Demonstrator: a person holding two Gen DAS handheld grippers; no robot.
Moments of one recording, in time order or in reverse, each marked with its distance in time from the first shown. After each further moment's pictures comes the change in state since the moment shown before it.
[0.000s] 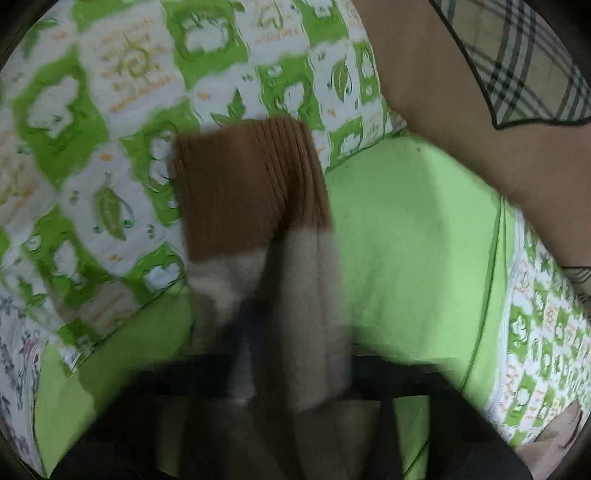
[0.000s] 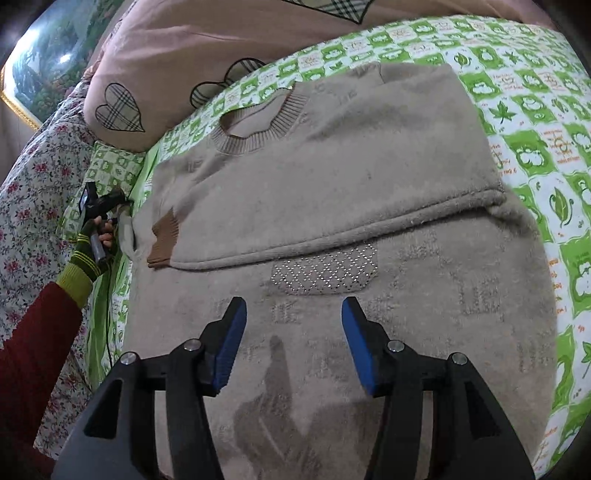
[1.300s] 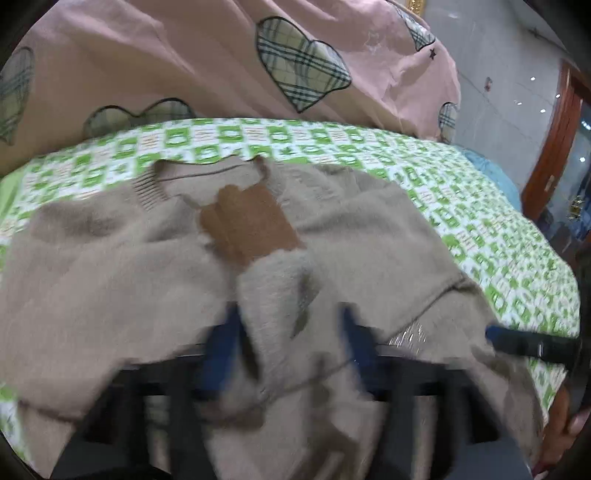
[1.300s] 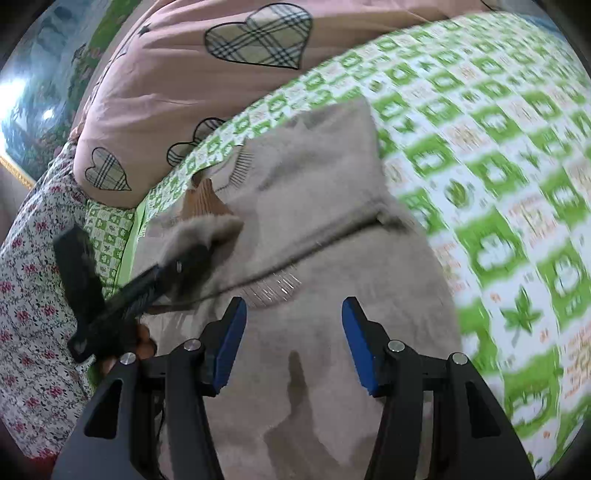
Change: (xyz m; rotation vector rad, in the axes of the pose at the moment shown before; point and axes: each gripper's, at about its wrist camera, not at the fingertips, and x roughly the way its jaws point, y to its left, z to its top) left arm -0.214 -0.304 -0.371 0.717 -0.053 -0.607; right arm -0.060 -0.035 -0.009 0.122 -0.163 -0.023
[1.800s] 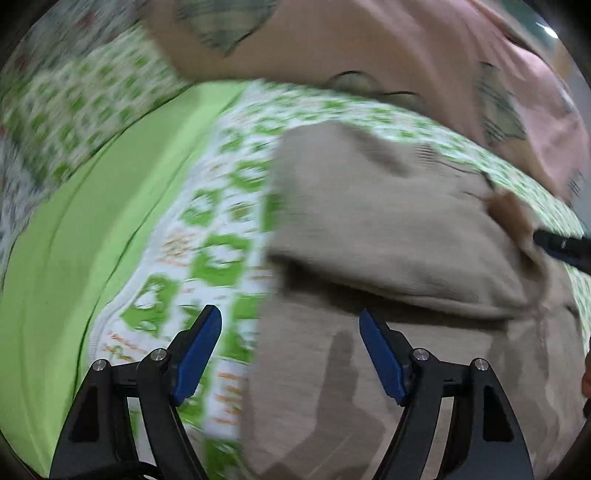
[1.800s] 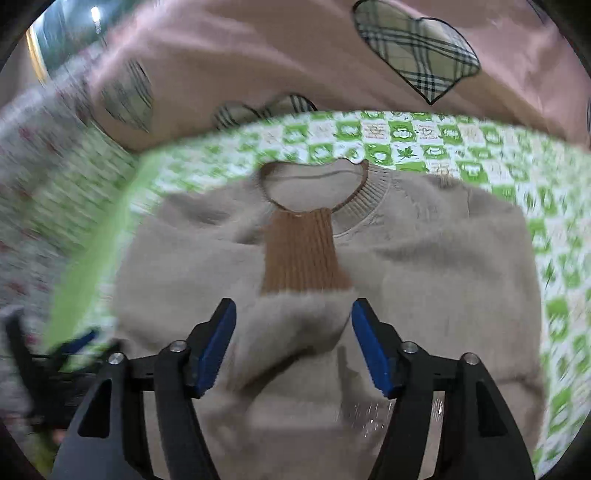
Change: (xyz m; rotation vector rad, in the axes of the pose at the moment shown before) left arm -0.078 0.178 -0.080 -0.382 0.020 0.400; right arm 0.123 0.154 0.047 -0.392 0.037 -0.199
